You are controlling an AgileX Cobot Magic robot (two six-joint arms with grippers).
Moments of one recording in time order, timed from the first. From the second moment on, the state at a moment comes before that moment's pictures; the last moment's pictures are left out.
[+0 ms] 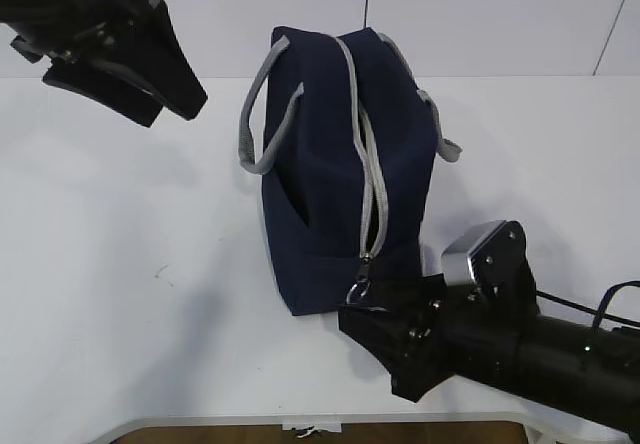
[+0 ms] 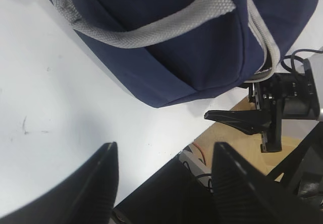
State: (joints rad) left arm -0.32 1.64 -1.52 -0.53 1.23 0.22; right arm 0.38 1.92 -0.40 -0.50 -1.13 0.31
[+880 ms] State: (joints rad) left arm -0.32 1.64 -1.52 -0.53 1.23 0.22; right arm 0.38 1.93 -0.41 -0.54 -1.13 0.37
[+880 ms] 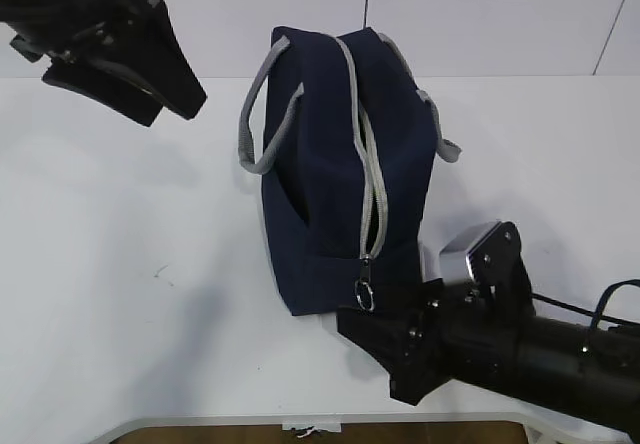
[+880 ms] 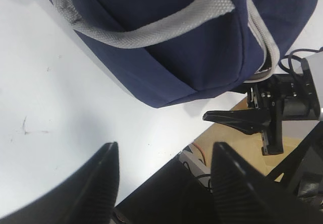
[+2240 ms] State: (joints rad) left arm -0.32 1.64 -1.52 -0.55 1.23 0.22; right arm 0.38 1.92 -0.38 -0.49 -1.13 0.47
